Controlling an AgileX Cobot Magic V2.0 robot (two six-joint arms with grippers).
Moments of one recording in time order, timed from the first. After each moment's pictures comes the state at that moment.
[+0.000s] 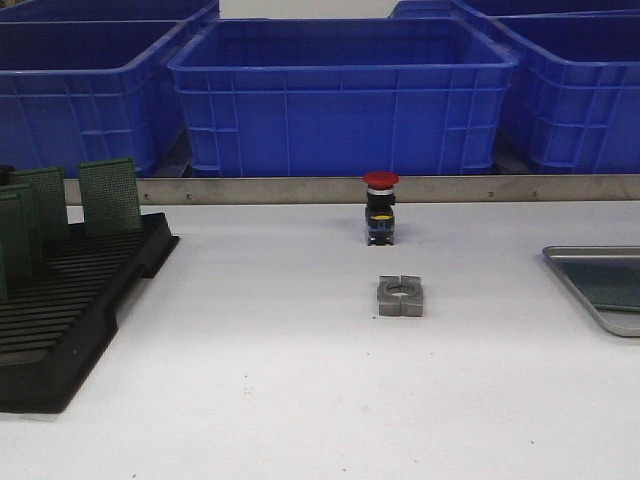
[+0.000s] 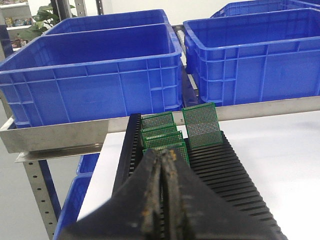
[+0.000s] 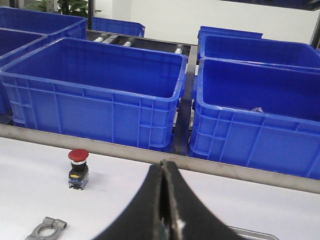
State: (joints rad) left arm -0.06 0.00 0.01 0.11 0.08 0.03; right arm -0.01 0.31 -0.29 0.92 0.08 -0.97
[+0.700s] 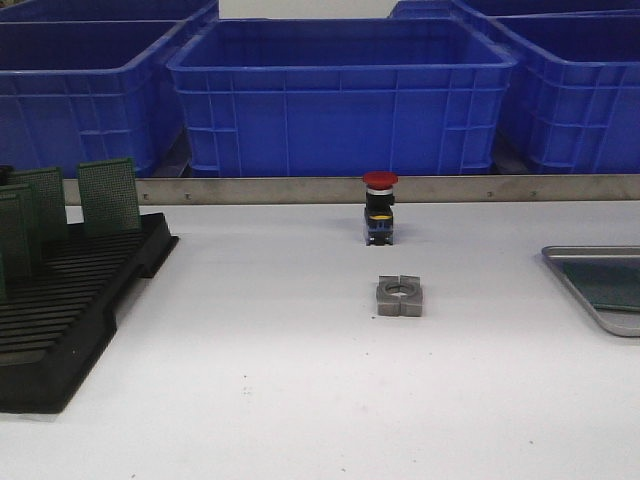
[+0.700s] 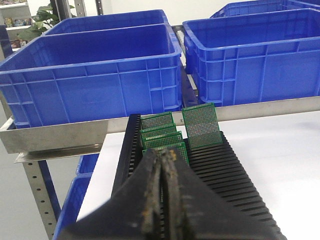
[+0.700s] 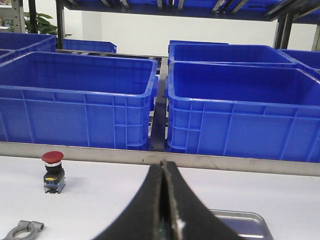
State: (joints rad) left arm -0.06 0.00 0.01 0.11 0.08 0.03; right arm -0.01 0.08 -0.05 0.07 -0.06 -0.06
